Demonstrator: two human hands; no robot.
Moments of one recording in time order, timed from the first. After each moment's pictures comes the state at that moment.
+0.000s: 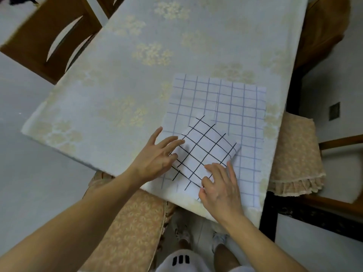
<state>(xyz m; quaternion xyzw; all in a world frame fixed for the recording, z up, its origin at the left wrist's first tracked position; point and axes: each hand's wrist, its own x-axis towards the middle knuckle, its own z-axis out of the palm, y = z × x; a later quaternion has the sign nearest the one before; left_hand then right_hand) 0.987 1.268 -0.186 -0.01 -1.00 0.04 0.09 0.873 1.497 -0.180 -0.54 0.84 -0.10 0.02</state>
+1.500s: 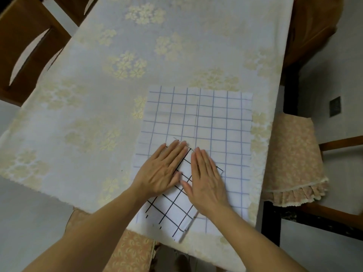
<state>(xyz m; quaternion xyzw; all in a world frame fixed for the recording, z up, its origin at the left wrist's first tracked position) 0.893 1.283 -0.227 0.07 -0.99 -0.05 -0.06 0.790 1.453 -0.236 -0.51 0.85 -0.06 0.11</state>
